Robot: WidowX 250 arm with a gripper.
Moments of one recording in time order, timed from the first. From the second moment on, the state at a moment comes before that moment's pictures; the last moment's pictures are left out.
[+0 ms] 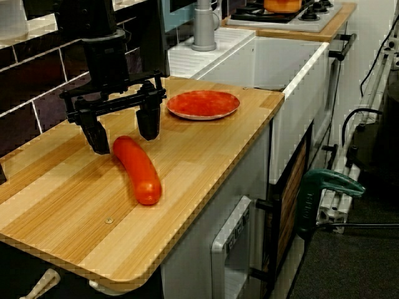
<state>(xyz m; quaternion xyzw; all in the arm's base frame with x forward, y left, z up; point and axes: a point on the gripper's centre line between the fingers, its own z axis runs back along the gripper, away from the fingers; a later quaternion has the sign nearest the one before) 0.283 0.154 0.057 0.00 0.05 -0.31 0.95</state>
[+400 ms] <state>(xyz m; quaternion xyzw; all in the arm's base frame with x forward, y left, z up) 0.279 0.151 0.049 -0.01 0.06 -0.31 0.95</state>
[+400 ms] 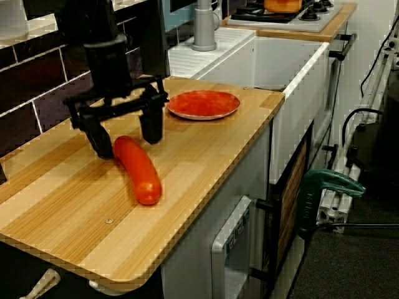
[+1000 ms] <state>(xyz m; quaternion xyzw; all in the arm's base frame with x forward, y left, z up) 0.277 0.137 0.054 -0.02 0.10 -0.35 0.93</state>
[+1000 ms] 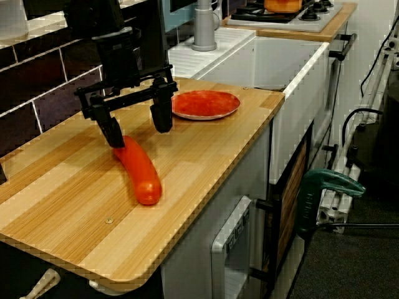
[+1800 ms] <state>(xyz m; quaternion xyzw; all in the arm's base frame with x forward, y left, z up) 0.254 0.176 0.063 -0.06 0.02 -0.35 0.93</state>
